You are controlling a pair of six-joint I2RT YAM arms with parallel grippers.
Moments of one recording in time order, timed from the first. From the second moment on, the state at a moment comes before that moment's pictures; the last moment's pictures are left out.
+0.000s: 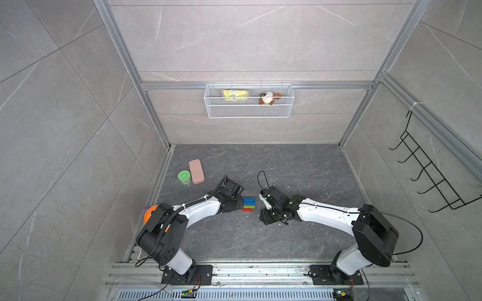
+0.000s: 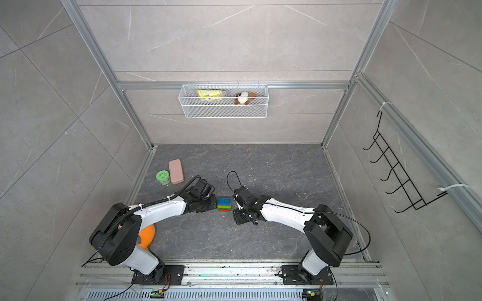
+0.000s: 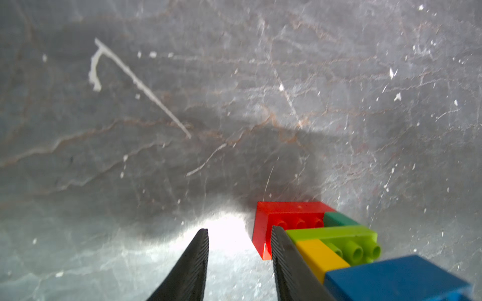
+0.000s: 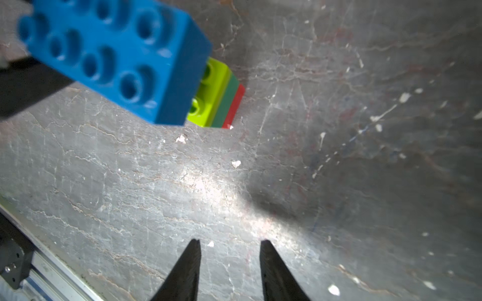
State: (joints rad) left arm -0.63 1.59 0.87 -0.34 -0.01 -0.75; right arm 0.84 1.59 0.97 -0.49 -0.10 0.45
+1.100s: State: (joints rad) left arm -0.57 1.22 0.67 -0.43 0.01 -0.76; right arm 0.83 1.85 1.54 -0.83 -0.11 -0.05
